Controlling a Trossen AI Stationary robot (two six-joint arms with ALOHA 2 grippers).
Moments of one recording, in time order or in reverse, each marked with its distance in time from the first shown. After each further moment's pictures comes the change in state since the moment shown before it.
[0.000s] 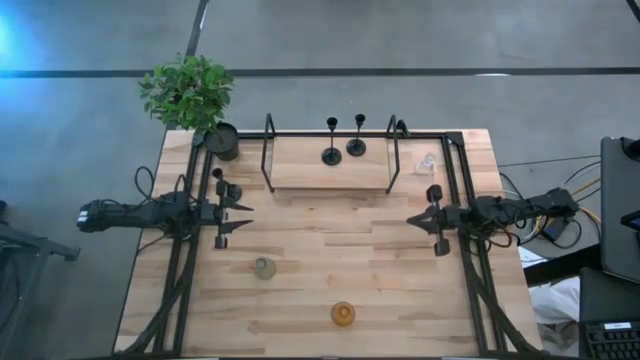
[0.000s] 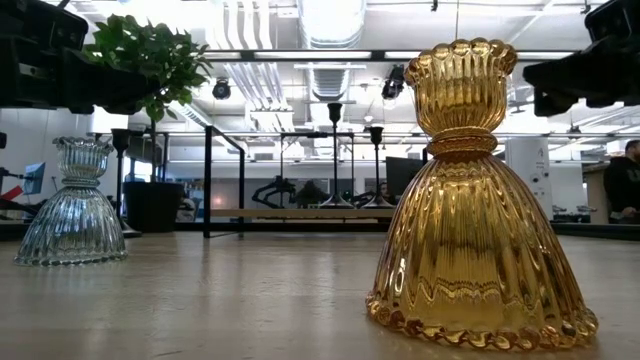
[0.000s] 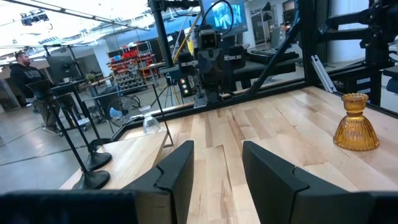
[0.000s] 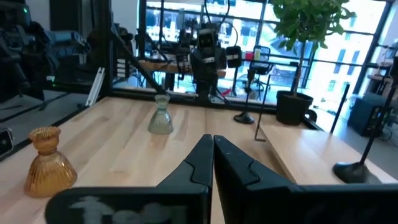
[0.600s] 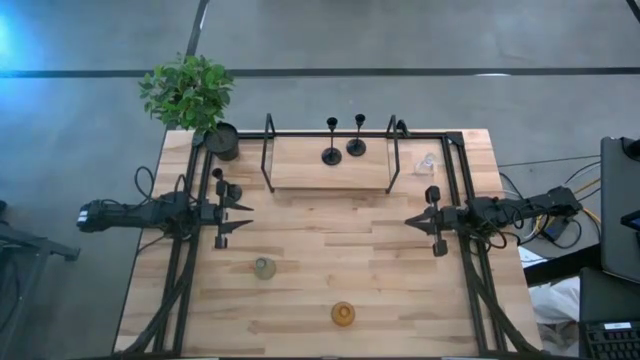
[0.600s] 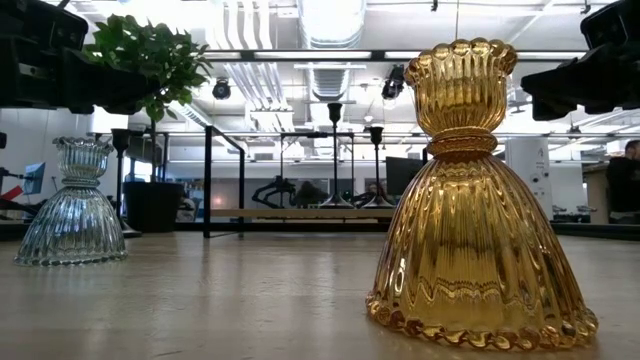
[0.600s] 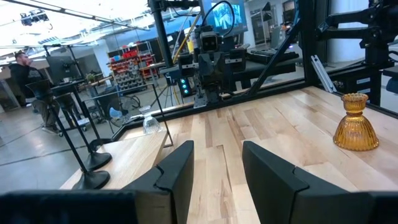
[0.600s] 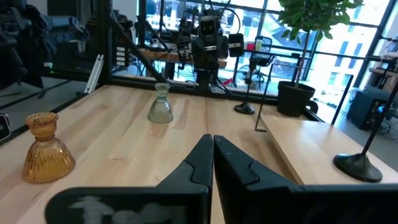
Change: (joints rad) left arm -0.001 0.000 0.000 0.000 0.000 0.000; right arm 0.000 0.040 0.000 -0.001 0.000 -0.008
